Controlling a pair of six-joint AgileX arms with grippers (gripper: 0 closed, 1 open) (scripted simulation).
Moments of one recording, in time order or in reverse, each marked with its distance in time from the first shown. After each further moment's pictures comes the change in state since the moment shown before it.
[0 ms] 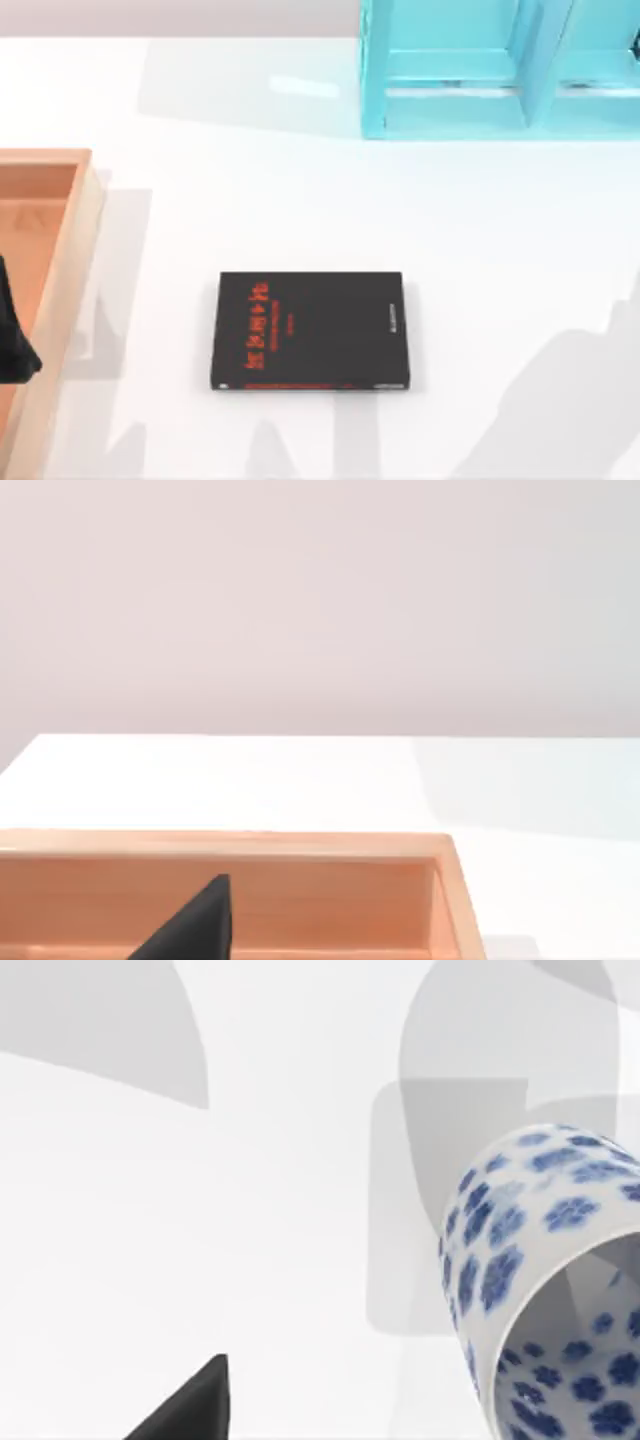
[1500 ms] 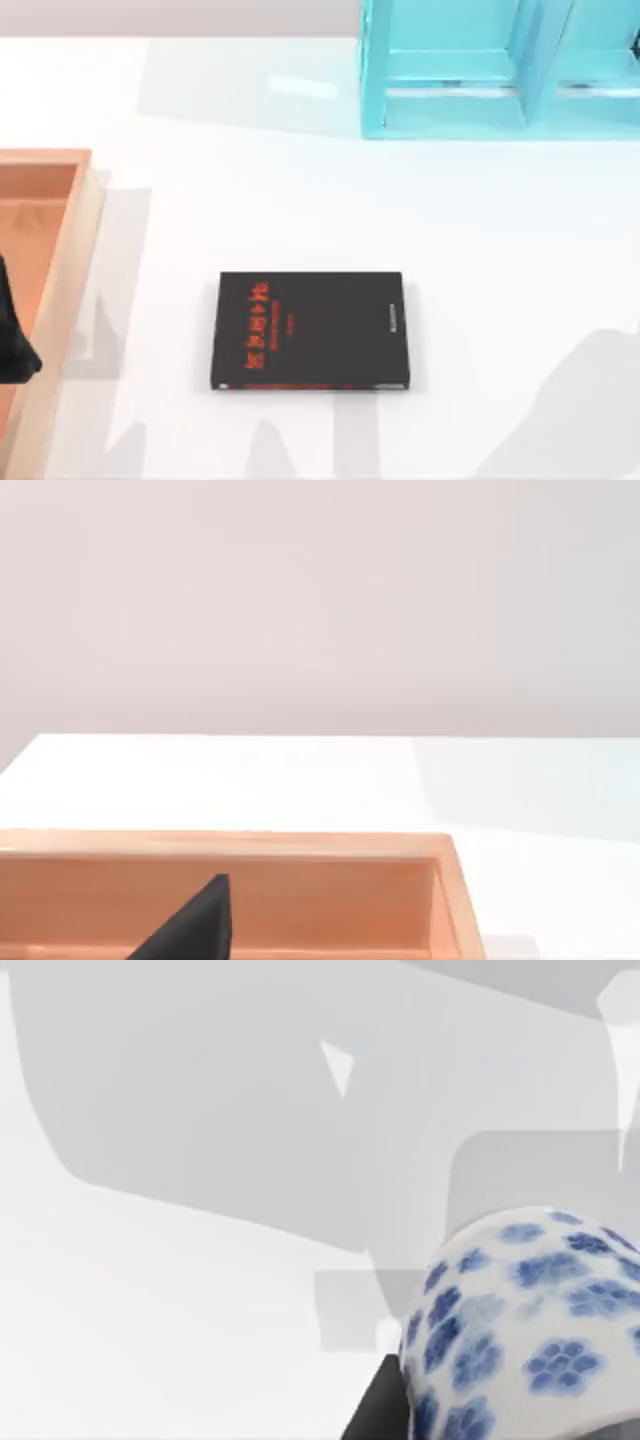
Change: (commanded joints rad) left arm 0.000 0.000 0.000 0.000 0.000 0.000; right arm 0.000 0.031 -0.085 0.103 0.000 0.000
